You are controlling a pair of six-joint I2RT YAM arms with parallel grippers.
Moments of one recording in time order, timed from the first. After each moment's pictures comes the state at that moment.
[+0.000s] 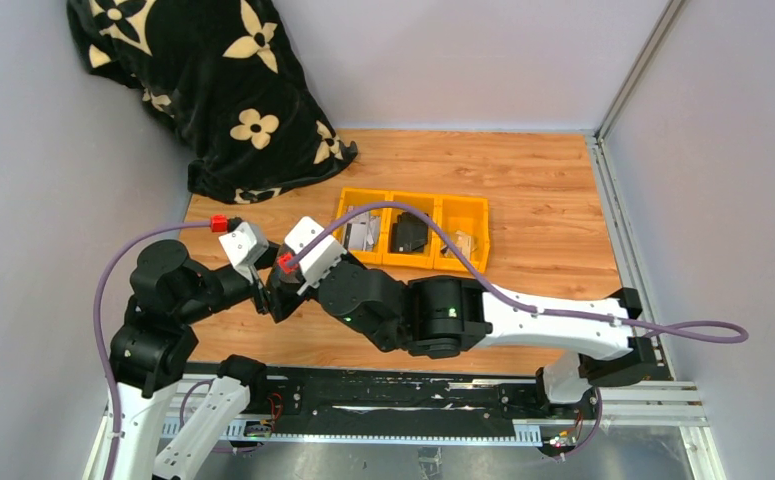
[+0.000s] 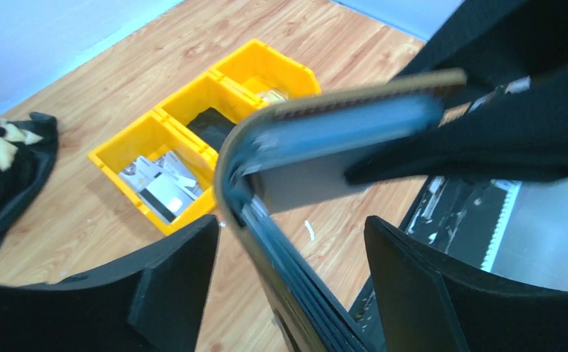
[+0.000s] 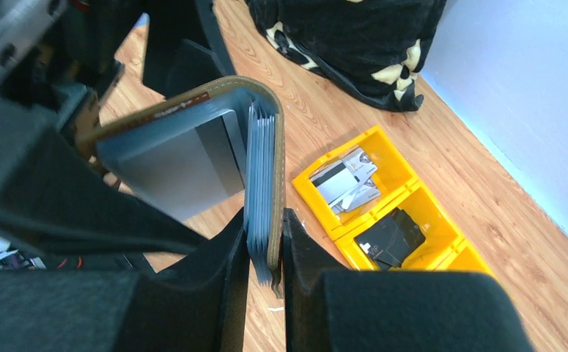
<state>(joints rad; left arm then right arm) -0.27 0.54 1.06 -0.73 0.71 0.09 1.57 1.63 1.89 -0.63 0.76 0.00</state>
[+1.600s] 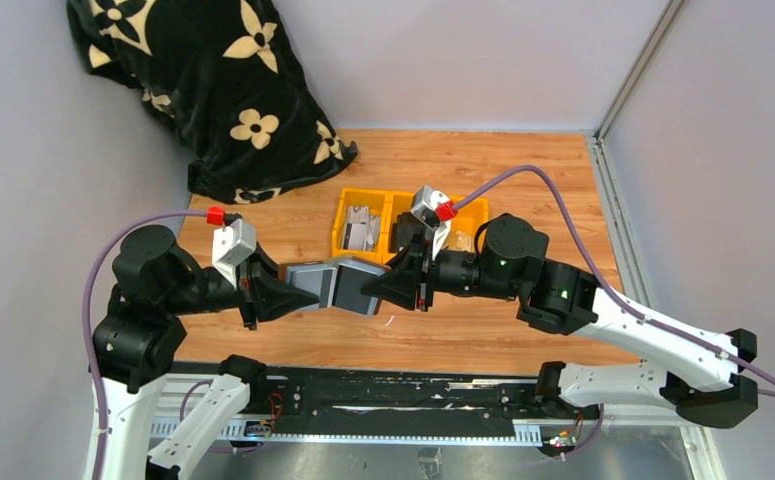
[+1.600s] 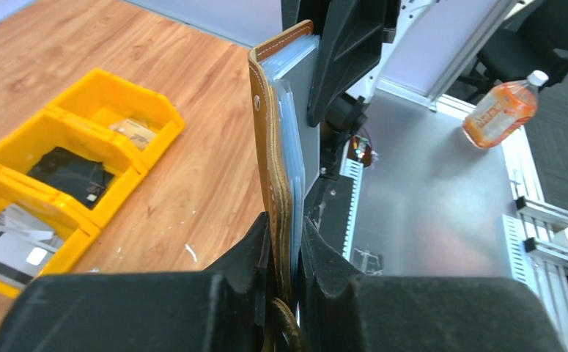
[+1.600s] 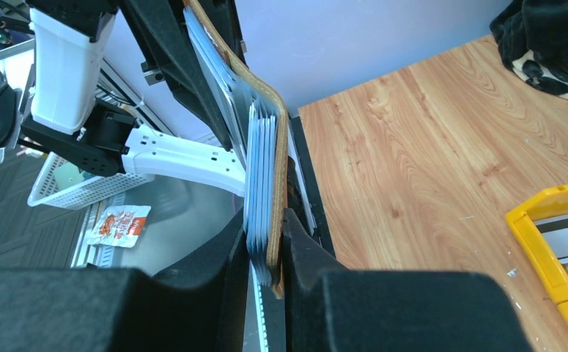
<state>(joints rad) -0.27 0.63 1.24 -0.83 1.07 -0.02 1.20 1.04 1.22 -0.21 -0.24 0.32</state>
